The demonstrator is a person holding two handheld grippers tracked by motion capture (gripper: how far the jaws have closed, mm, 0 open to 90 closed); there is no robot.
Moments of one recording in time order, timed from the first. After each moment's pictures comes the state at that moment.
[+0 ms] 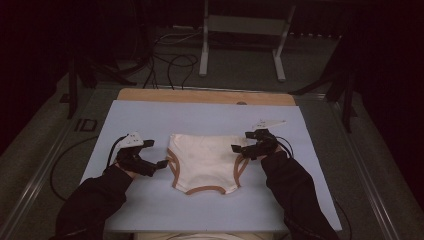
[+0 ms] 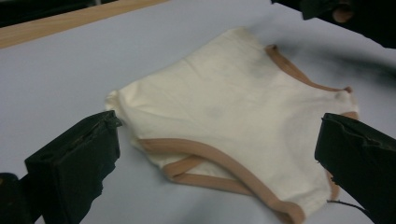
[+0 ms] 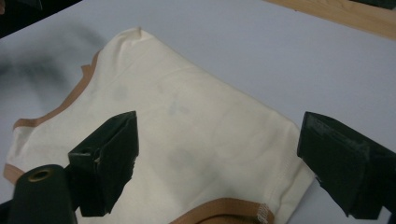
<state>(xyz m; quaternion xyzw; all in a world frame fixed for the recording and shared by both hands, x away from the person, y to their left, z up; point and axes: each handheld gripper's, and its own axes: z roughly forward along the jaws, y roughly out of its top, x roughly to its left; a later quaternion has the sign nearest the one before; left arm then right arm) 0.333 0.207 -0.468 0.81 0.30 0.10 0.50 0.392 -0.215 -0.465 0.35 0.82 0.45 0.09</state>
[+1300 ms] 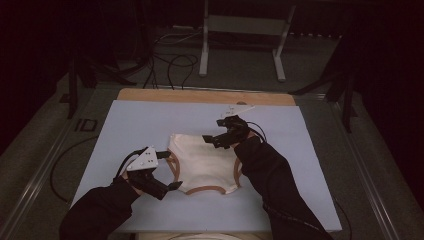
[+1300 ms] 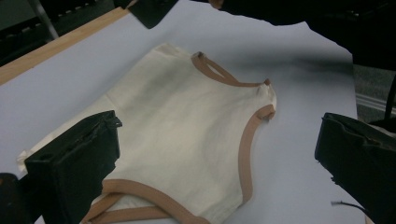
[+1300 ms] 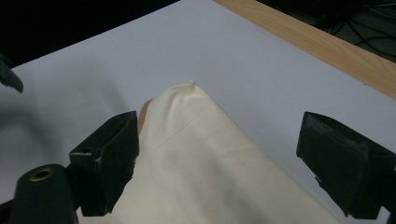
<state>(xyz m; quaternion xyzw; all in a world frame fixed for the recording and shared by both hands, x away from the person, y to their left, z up) 0.282 0.162 -0.442 0.84 0.18 0.11 0.49 0.411 -0.127 -0.428 0.28 0.84 0.46 0.09</state>
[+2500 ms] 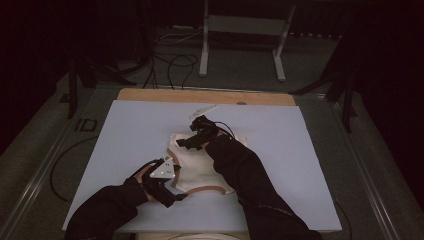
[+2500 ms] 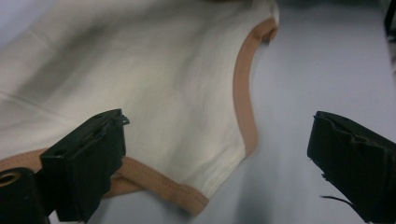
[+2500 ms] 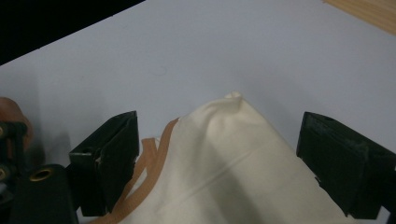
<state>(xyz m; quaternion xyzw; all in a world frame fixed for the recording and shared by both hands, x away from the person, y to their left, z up) 0.294 0.138 -0.497 0.91 0.13 0.07 0.39 0.436 -0.043 -0.465 0.26 0.86 0.43 0.03</state>
